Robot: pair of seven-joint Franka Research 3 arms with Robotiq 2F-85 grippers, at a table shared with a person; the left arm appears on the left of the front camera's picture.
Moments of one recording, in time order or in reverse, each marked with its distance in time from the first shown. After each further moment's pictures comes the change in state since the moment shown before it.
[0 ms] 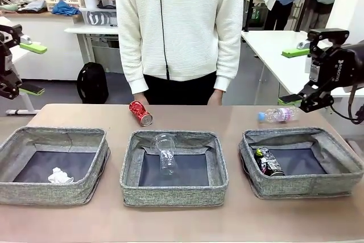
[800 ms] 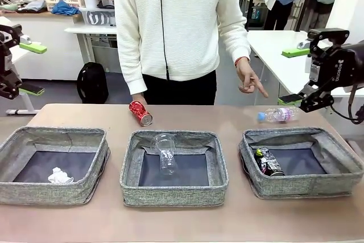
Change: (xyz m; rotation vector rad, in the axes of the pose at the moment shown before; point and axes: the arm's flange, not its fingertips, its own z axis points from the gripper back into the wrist) left arm 0.000 0.000 0.000 -0.001 0.003 0.000; right arm 0.000 0.000 0.000 0.000 0.000 0.000
